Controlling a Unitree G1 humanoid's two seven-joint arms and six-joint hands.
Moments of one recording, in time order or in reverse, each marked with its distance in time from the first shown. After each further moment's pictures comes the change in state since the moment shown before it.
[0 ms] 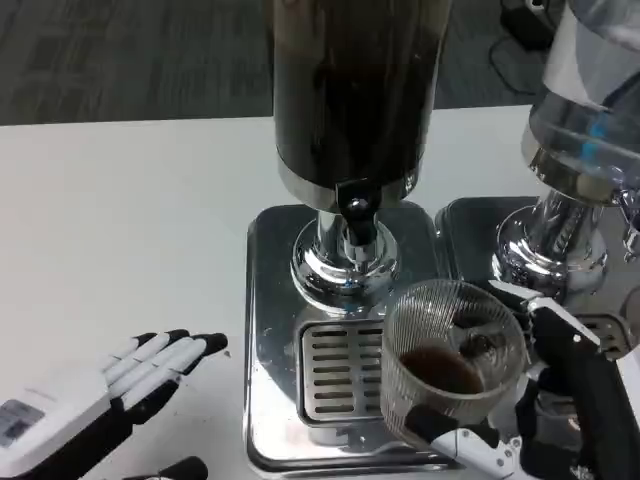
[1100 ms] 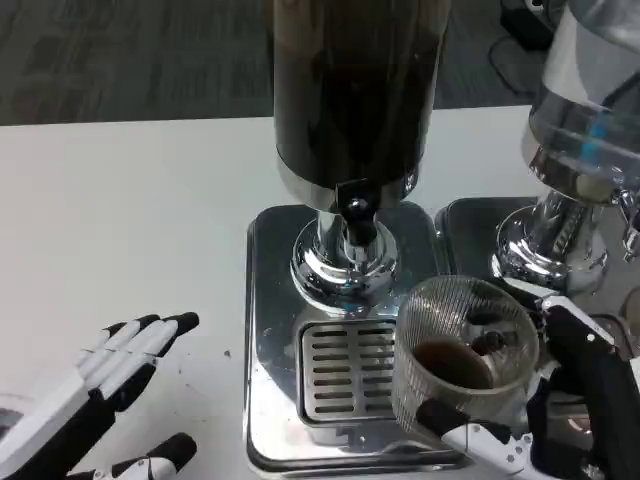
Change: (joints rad) left arm 0.059 -0.102 0.068 -0.054 0.023 0.071 0.051; right arm 0.008 0.023 -0.024 -0.005 0.002 0.000 0.002
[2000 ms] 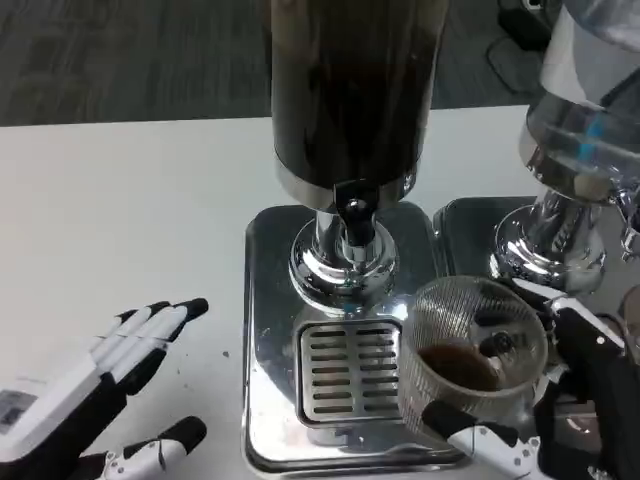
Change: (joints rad) left arm -0.073 -0.009 -0.043 0.057 0.000 0.001 0.007; right arm 0.027 0.009 -0.002 -0.025 -0.006 -0.001 -0.002
